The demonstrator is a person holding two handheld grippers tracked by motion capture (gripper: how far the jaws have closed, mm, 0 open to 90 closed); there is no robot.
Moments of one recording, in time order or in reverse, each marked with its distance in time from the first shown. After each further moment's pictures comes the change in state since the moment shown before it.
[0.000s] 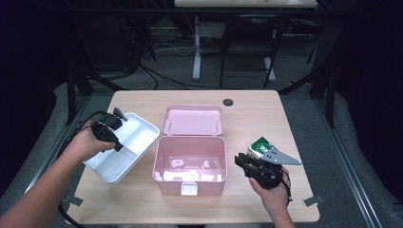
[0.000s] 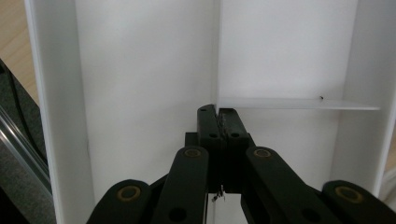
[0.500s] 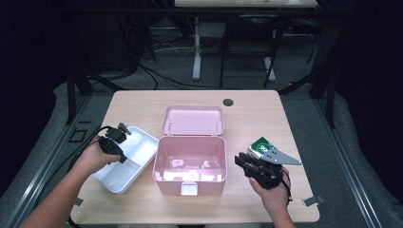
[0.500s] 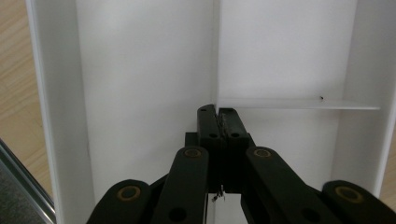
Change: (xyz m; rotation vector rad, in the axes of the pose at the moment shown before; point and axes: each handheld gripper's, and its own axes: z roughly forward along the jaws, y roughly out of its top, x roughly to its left) left arm 0.000 -0.013 0.062 0.035 -0.017 -0.026; right arm 0.000 -0.001 0.001 -0.010 -0.008 0.002
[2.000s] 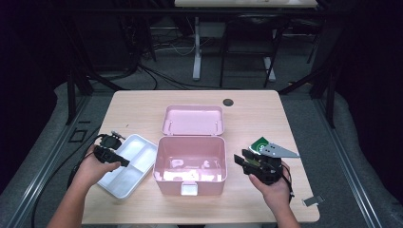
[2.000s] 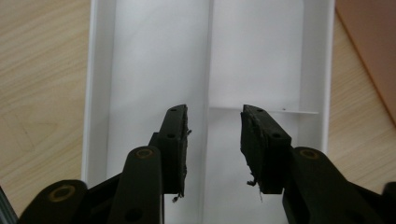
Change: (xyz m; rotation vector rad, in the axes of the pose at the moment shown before) left arm 0.000 -0.031 0.005 -0.232 -0.003 -0.064; right arm -0.005 0.013 0.003 0.098 -0.029 0.002
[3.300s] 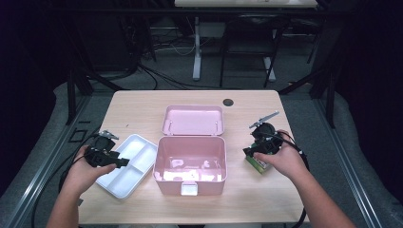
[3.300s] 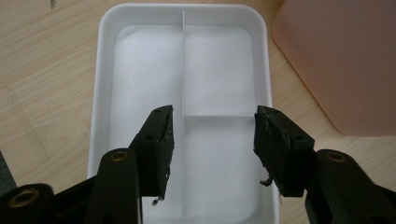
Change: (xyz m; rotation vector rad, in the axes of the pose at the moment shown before) left arm -0.015 -0.012 -0.037 -0.141 -0.023 0.057; right arm -0.042 0.068 0.034 0.601 -0.115 -0.136
